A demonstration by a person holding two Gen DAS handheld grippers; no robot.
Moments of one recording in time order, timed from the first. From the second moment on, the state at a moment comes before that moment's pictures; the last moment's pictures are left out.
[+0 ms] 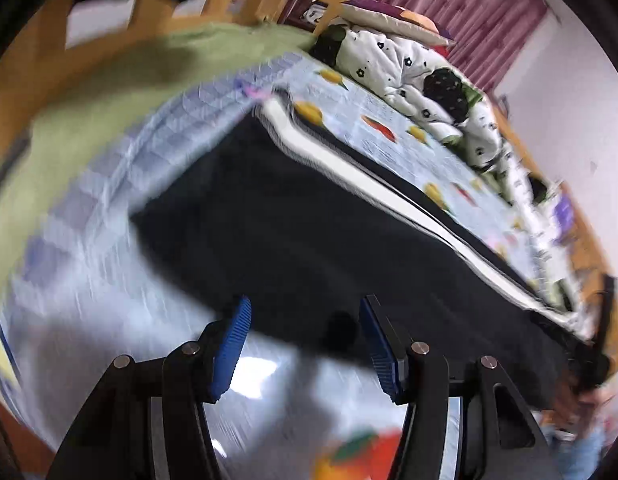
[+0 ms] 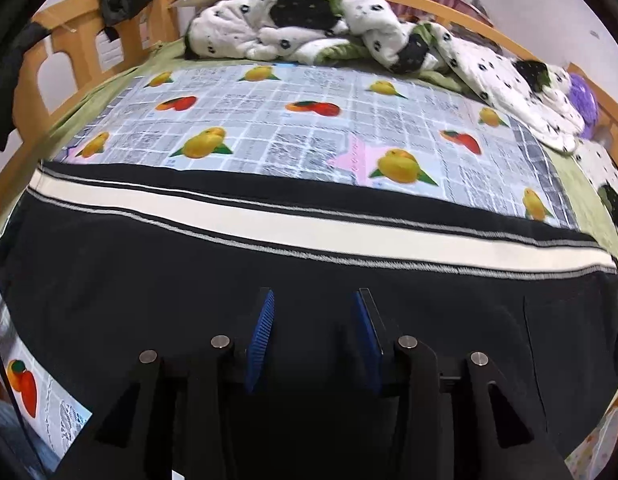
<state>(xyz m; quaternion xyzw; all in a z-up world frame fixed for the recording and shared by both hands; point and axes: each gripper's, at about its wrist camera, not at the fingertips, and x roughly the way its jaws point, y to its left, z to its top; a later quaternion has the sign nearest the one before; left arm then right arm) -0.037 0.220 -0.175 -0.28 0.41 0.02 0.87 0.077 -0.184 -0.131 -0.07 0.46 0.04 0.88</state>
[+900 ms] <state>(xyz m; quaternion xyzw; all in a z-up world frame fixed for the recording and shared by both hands) 0.013 0.288 -0.170 -0.28 0.35 0.15 0.88 0.003 -0.277 -0.130 0.04 0.43 -0.05 0.90</state>
